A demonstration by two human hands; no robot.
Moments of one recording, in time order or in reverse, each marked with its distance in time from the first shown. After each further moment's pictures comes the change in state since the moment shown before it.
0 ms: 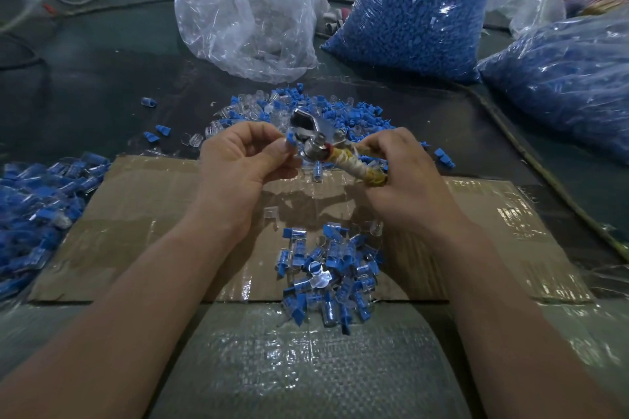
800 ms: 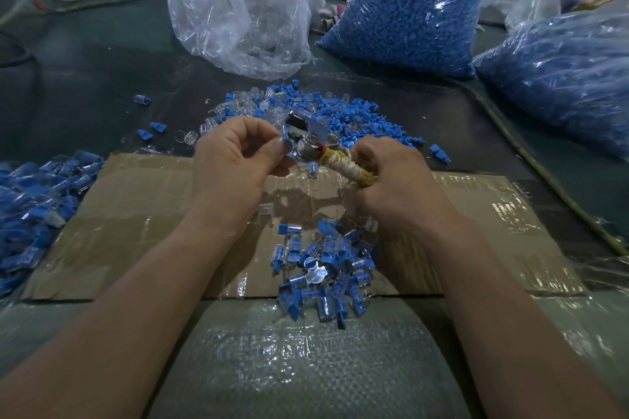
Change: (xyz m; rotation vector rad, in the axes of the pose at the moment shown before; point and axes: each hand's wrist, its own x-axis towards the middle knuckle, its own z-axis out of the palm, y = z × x) left_hand -0.006 0.001 0.004 0.301 0.047 0.184; right_hand -0.002 -0.007 -0.001 -0.075 -0.095 0.036
